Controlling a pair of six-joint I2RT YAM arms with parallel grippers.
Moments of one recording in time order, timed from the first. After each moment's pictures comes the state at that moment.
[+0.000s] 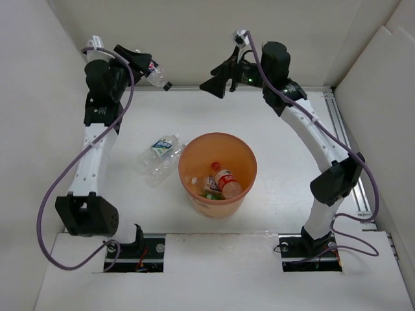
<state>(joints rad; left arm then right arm) 0.01 1.46 1.51 -0.04 0.17 -0.82 0.45 1.82 1.97 -0.15 -0.74 0.22</state>
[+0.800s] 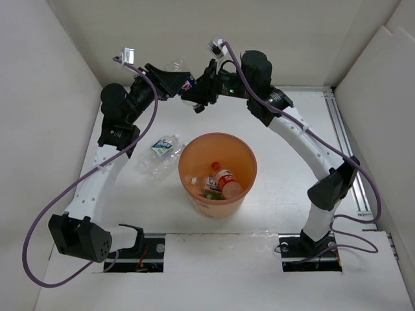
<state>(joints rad) -0.24 1.25 1.26 0.27 0.45 -0.87 0.65 1.81 2.00 -0.17 -0.65 0.24</state>
